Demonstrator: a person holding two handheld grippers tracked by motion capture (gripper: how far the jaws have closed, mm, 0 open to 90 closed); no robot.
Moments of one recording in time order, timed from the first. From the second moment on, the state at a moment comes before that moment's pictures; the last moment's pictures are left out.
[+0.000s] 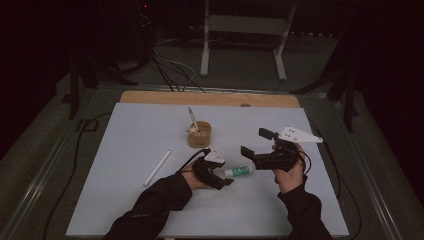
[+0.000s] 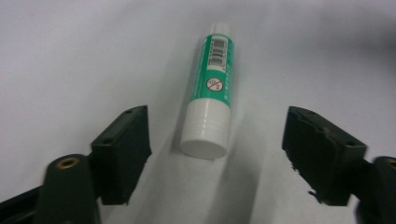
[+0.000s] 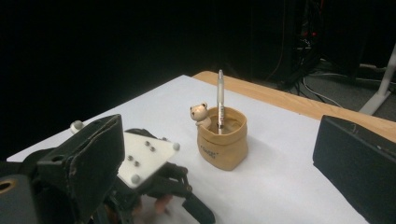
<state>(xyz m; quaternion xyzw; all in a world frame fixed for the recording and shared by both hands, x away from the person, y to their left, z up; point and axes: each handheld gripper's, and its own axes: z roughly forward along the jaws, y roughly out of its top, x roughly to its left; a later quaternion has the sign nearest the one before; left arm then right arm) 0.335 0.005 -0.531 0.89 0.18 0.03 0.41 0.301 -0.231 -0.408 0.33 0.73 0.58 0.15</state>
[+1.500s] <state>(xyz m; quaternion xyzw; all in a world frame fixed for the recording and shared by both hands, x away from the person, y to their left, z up) 0.328 -0.002 -0.511 0.91 0.16 0.02 0.37 0.295 -0.226 -0.404 0.29 0.73 0.59 0.19</state>
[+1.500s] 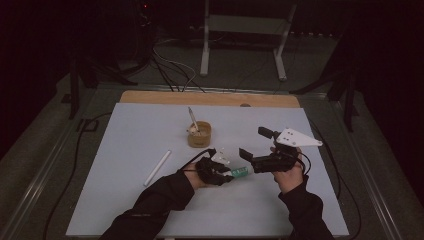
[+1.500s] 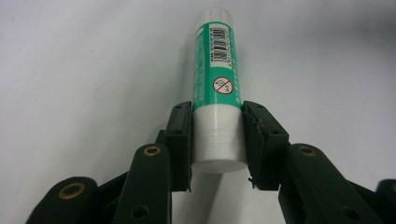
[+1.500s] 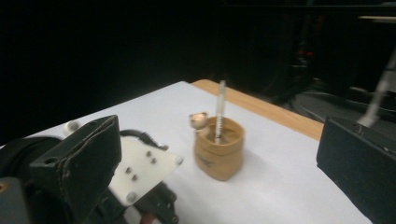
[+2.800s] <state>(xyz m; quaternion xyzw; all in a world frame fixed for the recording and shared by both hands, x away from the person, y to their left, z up) 0.312 0.044 -0.486 0.93 0.15 0.01 0.34 0.261 -0.184 -0.441 0.12 0.87 0.42 0.21</state>
